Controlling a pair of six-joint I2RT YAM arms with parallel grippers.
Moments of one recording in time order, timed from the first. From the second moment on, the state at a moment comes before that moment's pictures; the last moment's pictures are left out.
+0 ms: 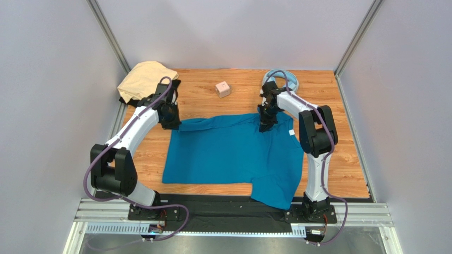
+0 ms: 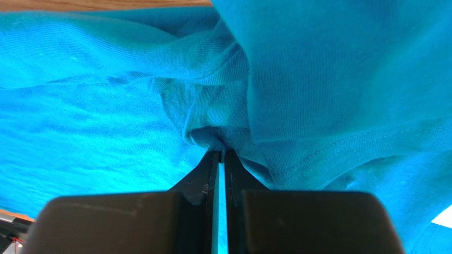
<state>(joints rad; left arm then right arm) -0.20 1.51 1.20 -0.79 -0.03 -0.37 0.30 2.11 1.59 -0.83 -0.19 0.29</state>
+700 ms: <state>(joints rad) -0.20 1.51 1.17 -0.78 -0.02 -0.38 0.31 1.92 1.62 -0.90 -0.13 0.27</state>
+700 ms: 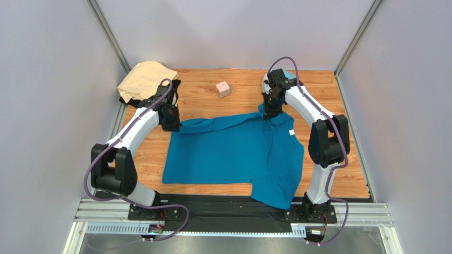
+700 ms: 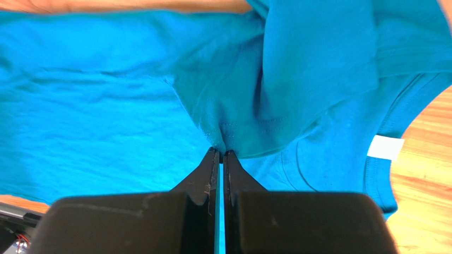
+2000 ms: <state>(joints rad) -0.20 1.24 1.68 -0.94 -0.19 -0.45 0.31 1.25 1.93 -0.96 0.12 0.25</state>
